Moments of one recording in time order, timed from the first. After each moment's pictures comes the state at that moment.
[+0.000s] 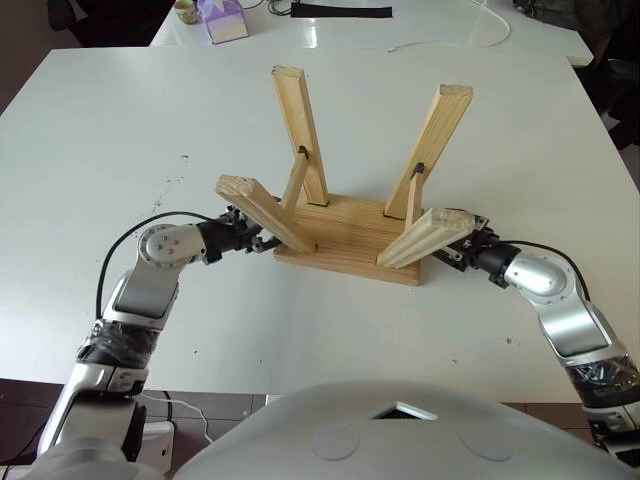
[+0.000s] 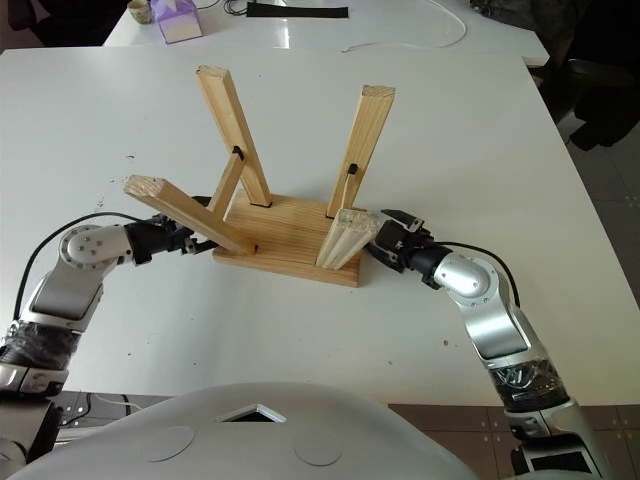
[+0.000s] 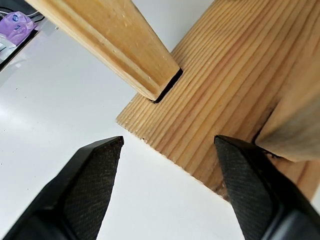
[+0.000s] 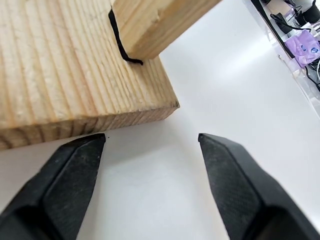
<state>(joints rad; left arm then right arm) -0.03 0.67 -0.12 -0.07 -0.06 0.09 -0.85 0.12 -0.64 0.19 -0.21 -0.17 0.13 0.59</state>
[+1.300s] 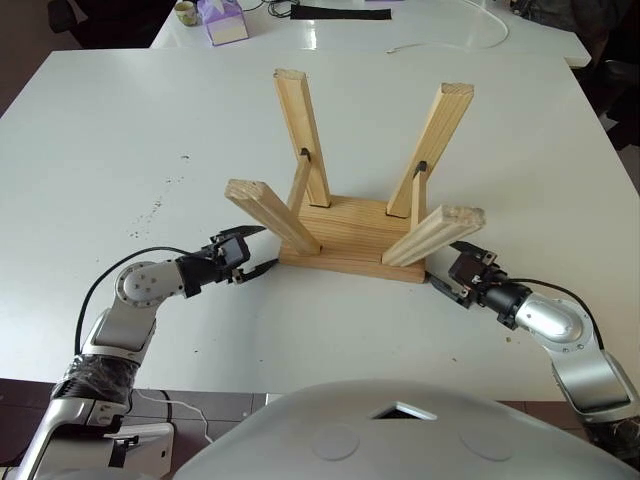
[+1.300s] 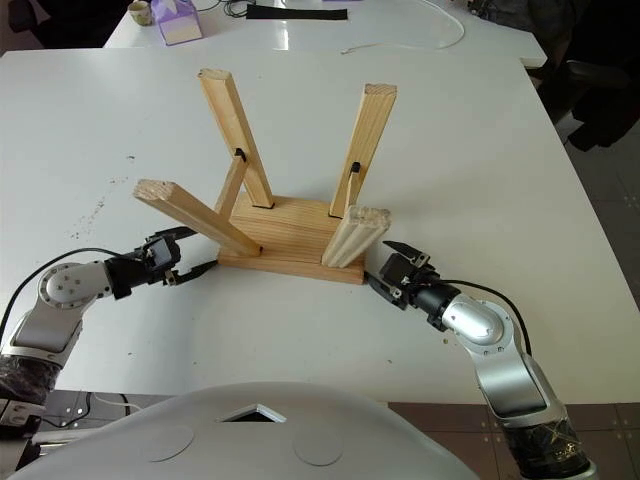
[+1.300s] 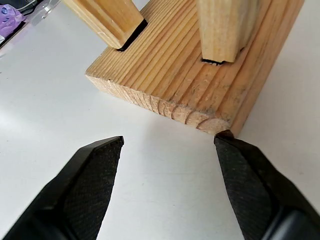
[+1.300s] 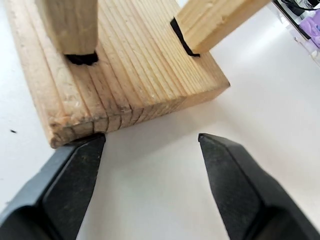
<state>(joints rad) 0.15 0.71 -0.11 0.03 -0.13 -0.21 -0.90 0.39 -0.63 0.12 -0.43 -0.12 0.20 0.59</state>
